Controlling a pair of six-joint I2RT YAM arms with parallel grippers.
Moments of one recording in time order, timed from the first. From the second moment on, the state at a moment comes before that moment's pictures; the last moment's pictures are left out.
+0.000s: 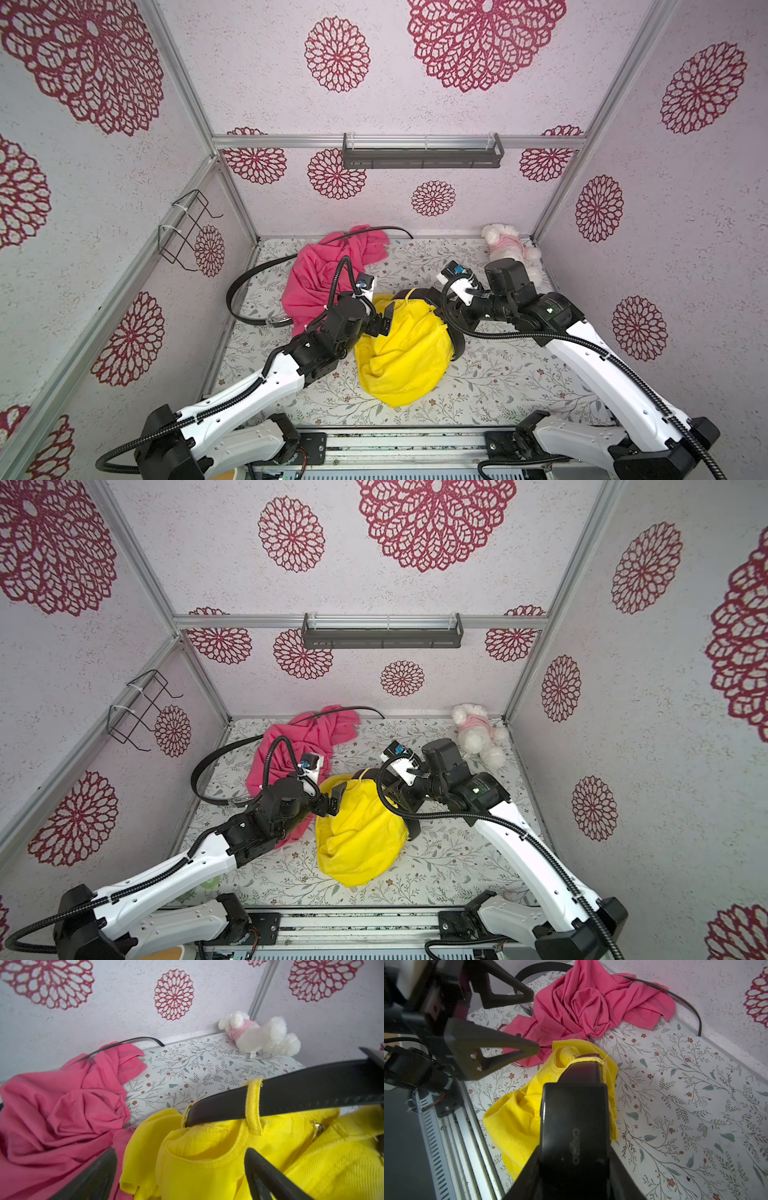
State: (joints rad) left arm -0.82 1.11 0.83 -0.10 -0.33 -0.13; right arm 0.58 1.15 1.29 -0.84 -0.35 -0.22
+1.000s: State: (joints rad) left arm -0.83 1.33 0.91 0.23 -0.05 0.13; right arm 0.53 1.16 1.32 -0.88 -0.49 -0.24
